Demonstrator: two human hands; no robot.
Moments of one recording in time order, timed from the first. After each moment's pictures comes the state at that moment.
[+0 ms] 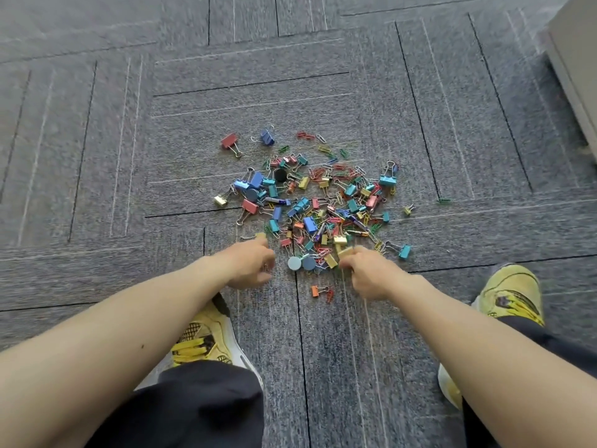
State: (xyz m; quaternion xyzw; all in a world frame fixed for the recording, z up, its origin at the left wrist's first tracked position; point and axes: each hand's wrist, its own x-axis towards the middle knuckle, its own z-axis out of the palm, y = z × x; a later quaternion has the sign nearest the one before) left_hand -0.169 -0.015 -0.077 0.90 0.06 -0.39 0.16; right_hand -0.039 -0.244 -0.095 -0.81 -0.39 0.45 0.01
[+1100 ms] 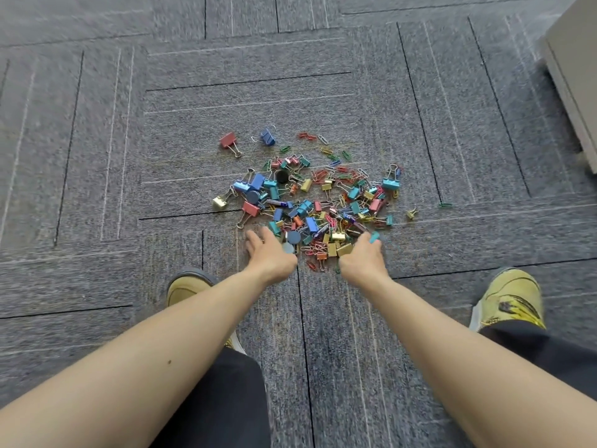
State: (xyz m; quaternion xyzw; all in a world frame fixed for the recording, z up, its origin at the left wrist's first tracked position) left_hand -0.144 -0.057 -0.095 0.73 0.46 -0.28 0.42; right_hand -0.059 -0.199 -0.082 -0.89 0.02 0.41 0.20
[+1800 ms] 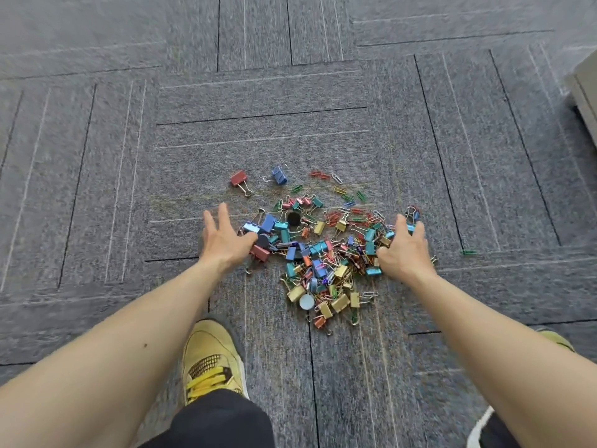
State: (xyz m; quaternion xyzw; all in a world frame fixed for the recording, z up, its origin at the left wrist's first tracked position) left_hand -0.111 0.081 -0.108 0.76 0.52 -0.13 0.37; right_hand 0.053 -0.178 -0.093 -0.93 -0.05 0.34 0.15
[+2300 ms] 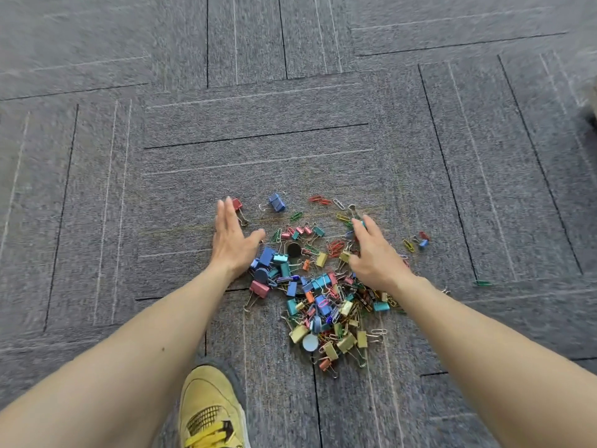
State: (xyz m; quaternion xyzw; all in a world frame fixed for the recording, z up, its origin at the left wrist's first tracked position) left_hand -0.053 0.112 -0.132 0.81 0.44 -0.09 0.38; right_hand 0.083 -0.117 -0.105 -0.87 -0.25 0.39 0.17
